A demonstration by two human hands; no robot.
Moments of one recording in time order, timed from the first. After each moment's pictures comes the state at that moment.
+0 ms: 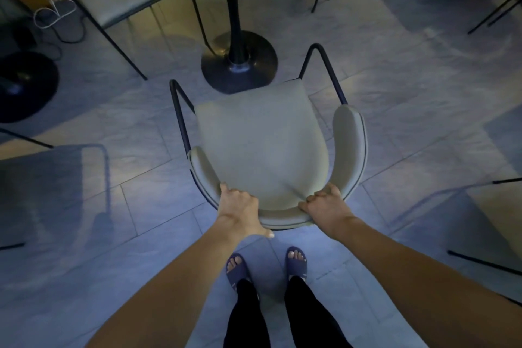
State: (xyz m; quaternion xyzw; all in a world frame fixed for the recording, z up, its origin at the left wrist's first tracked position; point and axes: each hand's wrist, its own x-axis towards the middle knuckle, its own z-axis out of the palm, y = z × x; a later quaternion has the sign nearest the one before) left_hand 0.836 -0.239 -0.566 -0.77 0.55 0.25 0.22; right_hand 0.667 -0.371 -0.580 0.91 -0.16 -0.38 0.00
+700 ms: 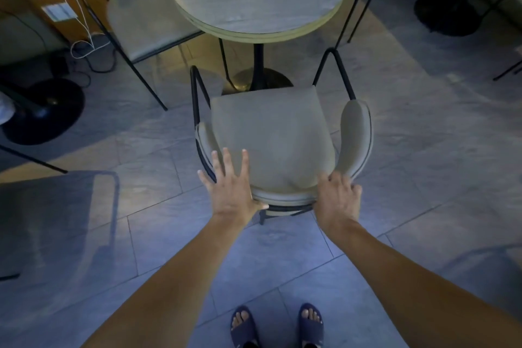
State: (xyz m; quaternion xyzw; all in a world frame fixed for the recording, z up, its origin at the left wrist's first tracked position) left_hand 0.961 -0.306 -0.582 -0.92 0.36 0.14 0.05; right_hand 0.803 -0.430 -0.575 0.88 -0.46 -0.16 0.00
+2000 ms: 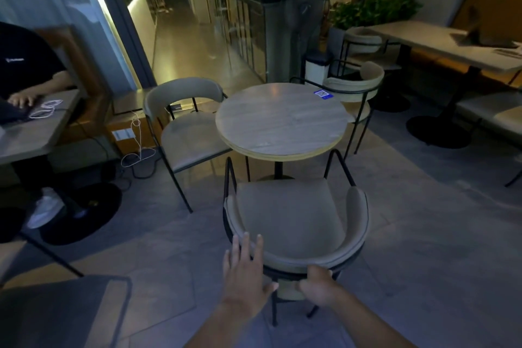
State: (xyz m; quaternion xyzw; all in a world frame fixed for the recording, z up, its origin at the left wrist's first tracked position) left_hand 1.010 -0.291 -0.515 -0.89 0.42 0.17 -0.03; right_hand 0.899 -0.438 -0.566 0.74 -0.47 -0.23 -0.43
